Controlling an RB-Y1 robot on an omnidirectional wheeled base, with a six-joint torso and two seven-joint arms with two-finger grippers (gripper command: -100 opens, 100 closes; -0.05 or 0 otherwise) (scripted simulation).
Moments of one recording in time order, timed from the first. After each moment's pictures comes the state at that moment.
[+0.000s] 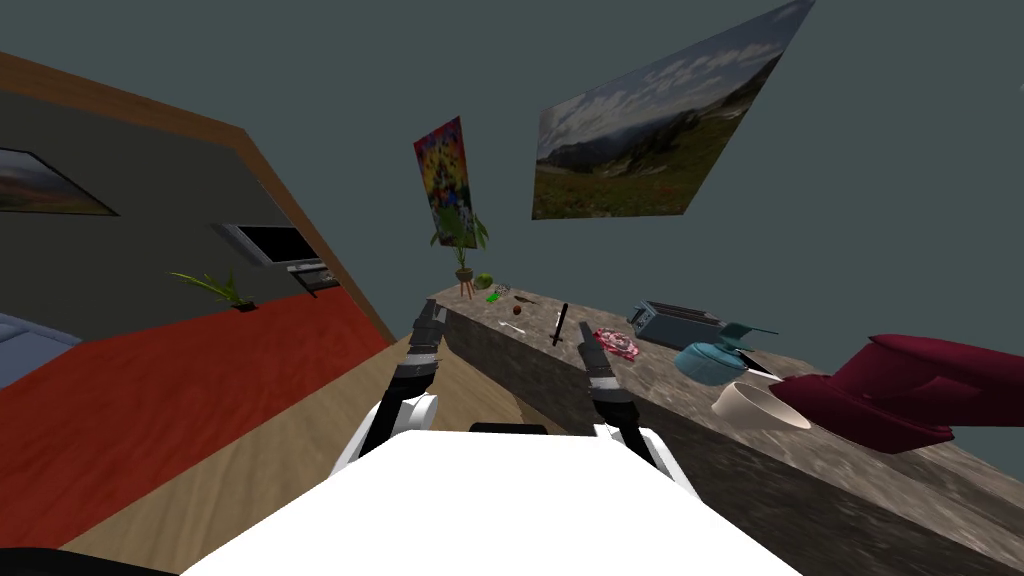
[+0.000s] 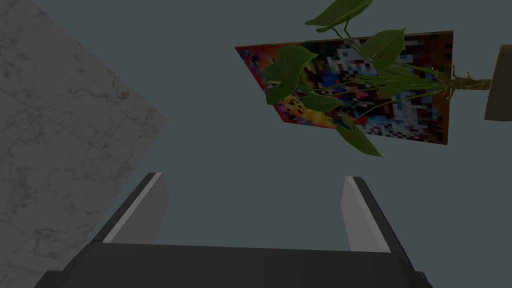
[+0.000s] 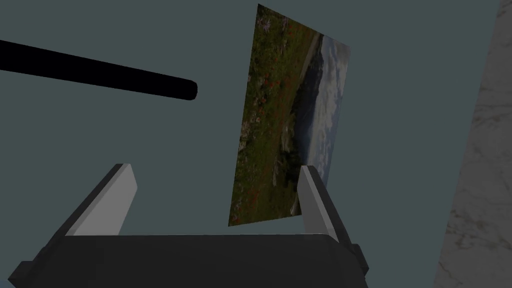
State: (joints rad) left arm 0.46 0.05 -0.06 -2.20 -0.03 -0.42 -0.07; right arm 0.56 -0.11 0.01 -2.11 0.26 -0.45 -0.07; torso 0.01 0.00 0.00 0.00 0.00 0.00
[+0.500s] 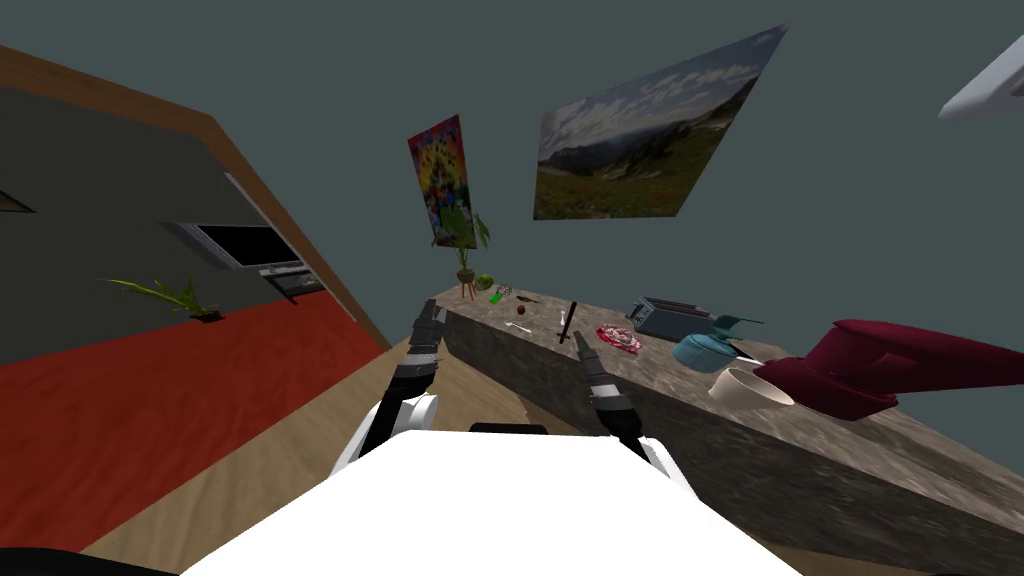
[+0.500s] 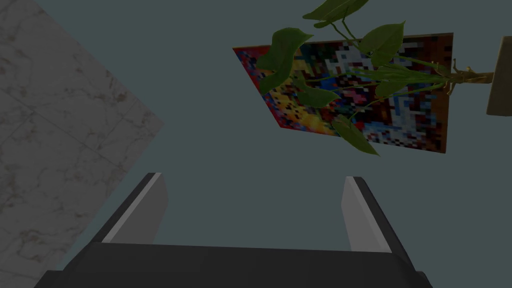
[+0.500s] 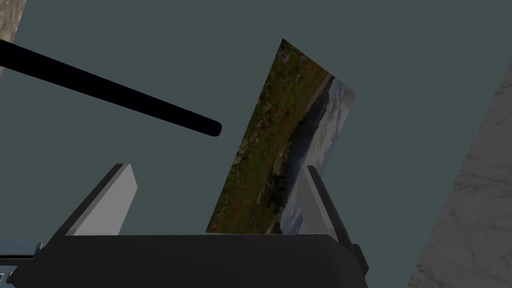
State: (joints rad) left arm 0.46 0.05 -0.06 -2.20 -0.03 -0.42 -0.07; right arm 0.60 -0.12 -0.02 -2.06 0.41 -0.45 -0.02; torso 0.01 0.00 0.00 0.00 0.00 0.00
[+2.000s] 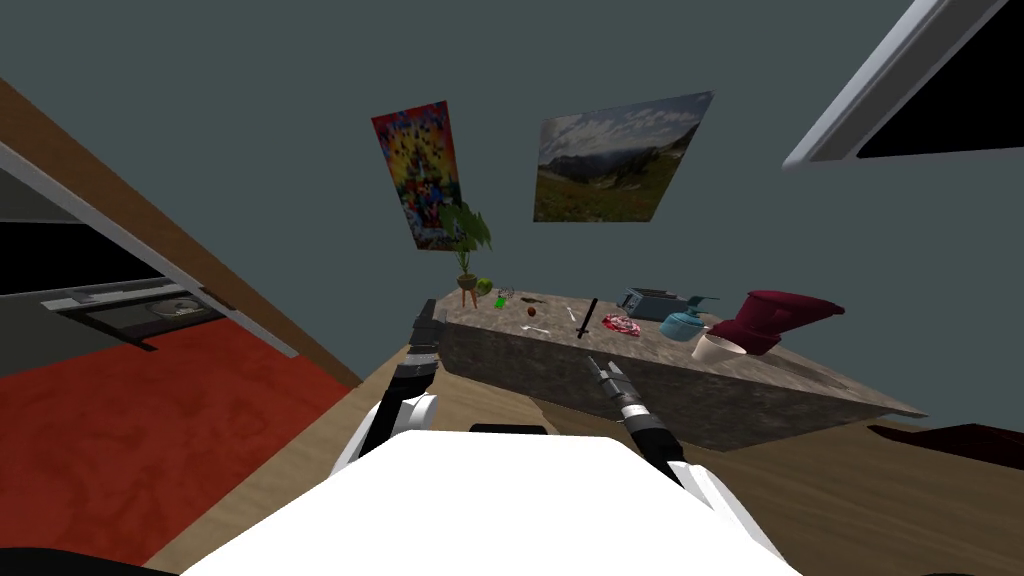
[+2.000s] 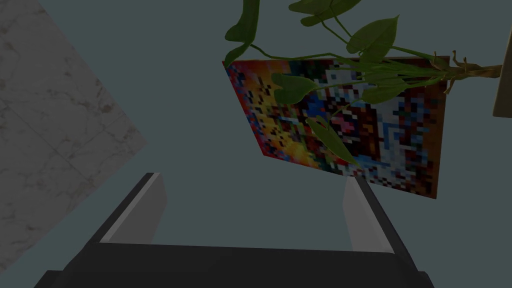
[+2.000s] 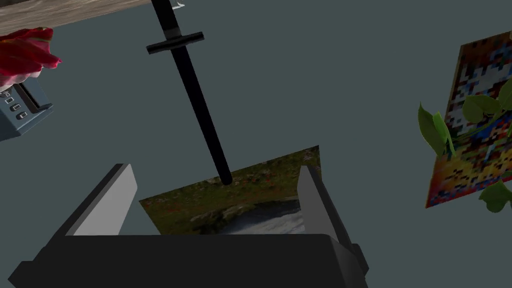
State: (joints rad) left arm 0.46 0.05 -0.06 -2.20 -0.03 -0.42 -0.07; right arm 0.61 -0.22 -0.24 -1.85 0.76 -0.40 0.23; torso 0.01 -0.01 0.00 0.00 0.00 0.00
